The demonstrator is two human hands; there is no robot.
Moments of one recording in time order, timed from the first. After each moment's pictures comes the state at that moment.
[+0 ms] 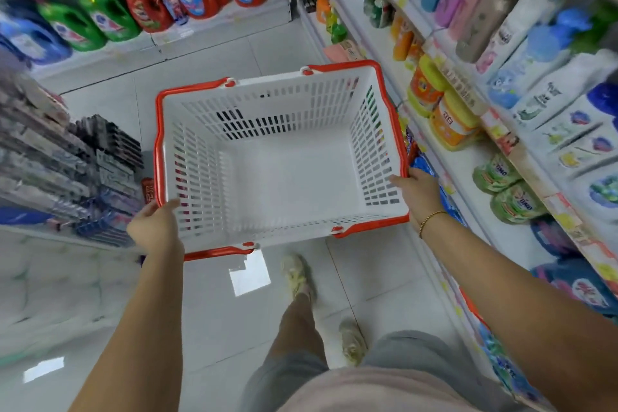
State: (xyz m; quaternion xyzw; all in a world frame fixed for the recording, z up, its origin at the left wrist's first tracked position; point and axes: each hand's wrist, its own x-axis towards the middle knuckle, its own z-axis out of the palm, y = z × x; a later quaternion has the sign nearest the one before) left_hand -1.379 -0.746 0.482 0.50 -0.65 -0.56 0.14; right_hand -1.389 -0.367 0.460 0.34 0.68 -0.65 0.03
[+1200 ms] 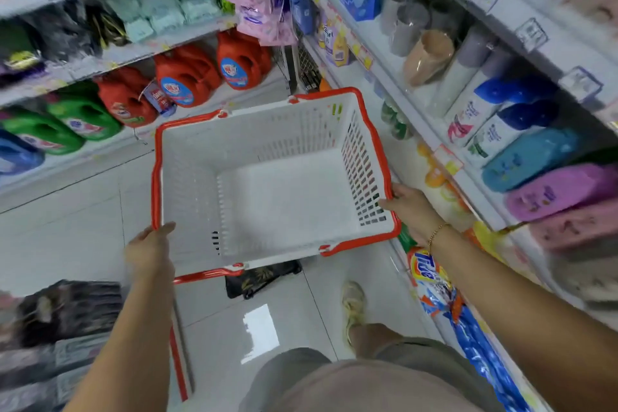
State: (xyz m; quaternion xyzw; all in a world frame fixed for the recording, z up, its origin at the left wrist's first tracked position) left_hand -1.922 -0.752 0.482 0.50 -0.68 -0.53 0.07; right_hand -1.919 -0.352 0.463 0.25 0.69 -0.66 0.14
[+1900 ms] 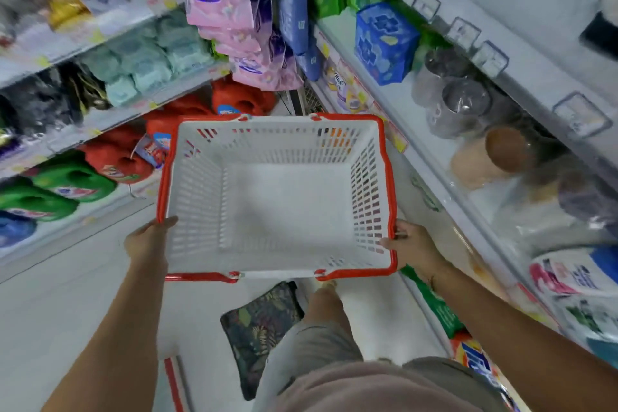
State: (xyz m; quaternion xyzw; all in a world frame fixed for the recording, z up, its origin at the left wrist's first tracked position) left_hand -2.260 -0.747 0.483 0.46 -0.71 -0.53 0.03; right_hand -2.170 -0.355 0.421 0.29 0.73 -0.59 0.19
